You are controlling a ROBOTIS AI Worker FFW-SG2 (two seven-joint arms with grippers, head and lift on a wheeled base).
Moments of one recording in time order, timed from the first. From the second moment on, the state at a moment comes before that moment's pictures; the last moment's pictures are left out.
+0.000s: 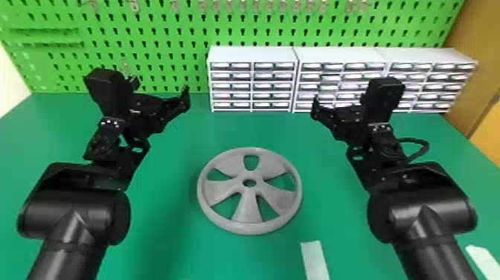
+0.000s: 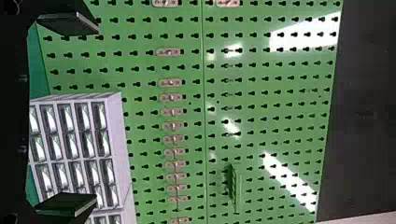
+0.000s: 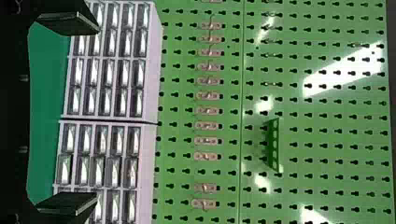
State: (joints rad) left arm -0.19 0.14 -0.05 -1.69 0.12 0.10 -0.15; right arm -0.27 -0.09 0.13 -1.59 -0.10 0.19 -0.03
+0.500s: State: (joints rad) left arm -0.19 0.14 -0.05 -1.69 0.12 0.10 -0.15; right arm -0.27 -0.09 0.13 -1.59 -0.10 0.19 -0.03
